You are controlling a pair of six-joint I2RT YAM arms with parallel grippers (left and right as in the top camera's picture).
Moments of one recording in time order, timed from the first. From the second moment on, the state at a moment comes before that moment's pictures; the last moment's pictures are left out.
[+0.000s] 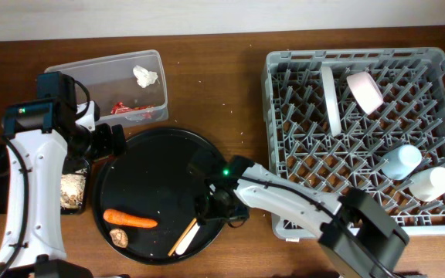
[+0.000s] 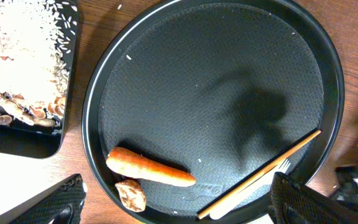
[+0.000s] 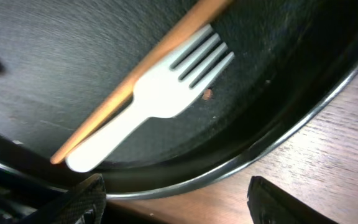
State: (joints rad) left arm 0.14 1.55 1.49 -1.37 0.11 -0.12; right arm 0.88 1.82 1.22 -0.88 -0.31 0.75
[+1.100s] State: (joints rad) left arm 0.14 1.55 1.49 -1.37 0.11 -0.12; right arm 0.74 1.89 1.23 -0.93 -0.10 0.68
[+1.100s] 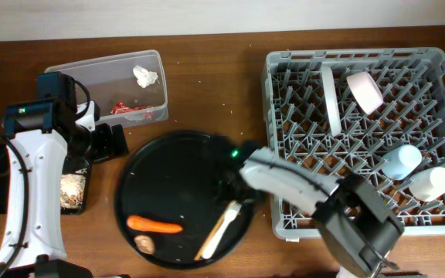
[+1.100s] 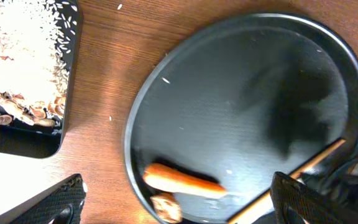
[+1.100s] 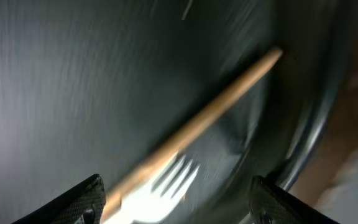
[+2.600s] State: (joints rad) left arm 0.14 1.55 1.49 -1.38 0.11 -0.12; right arm 0.81 1.83 1.08 -0.73 -0.17 0.86
